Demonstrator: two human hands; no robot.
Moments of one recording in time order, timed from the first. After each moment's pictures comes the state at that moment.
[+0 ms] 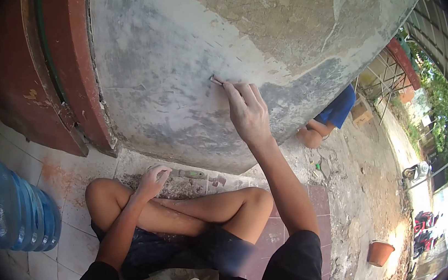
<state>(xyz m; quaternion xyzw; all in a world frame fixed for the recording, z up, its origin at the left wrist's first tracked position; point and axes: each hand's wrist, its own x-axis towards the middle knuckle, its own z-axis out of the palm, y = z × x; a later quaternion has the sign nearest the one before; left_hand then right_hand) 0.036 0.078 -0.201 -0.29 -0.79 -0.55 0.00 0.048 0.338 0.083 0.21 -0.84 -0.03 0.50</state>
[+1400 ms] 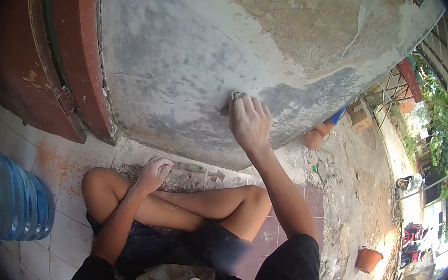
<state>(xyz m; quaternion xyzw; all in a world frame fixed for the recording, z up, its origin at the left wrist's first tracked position) 0.042 0.078 -0.193 -0.28 -0.78 -0.55 -0.01 0.042 0.337 0.041 0.14 -0.86 -0.15 0.48</state>
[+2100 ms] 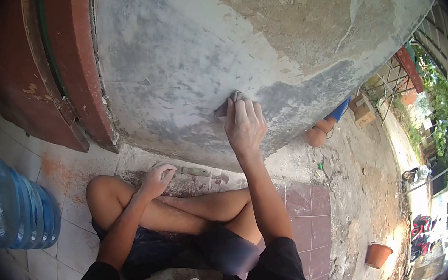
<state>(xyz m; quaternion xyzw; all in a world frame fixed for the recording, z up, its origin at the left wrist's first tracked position) 0.041 0.079 -0.195 -0.29 -0.78 -0.55 -0.02 0.036 0.311 0.020 0.07 -0.85 -0.05 0.53</state>
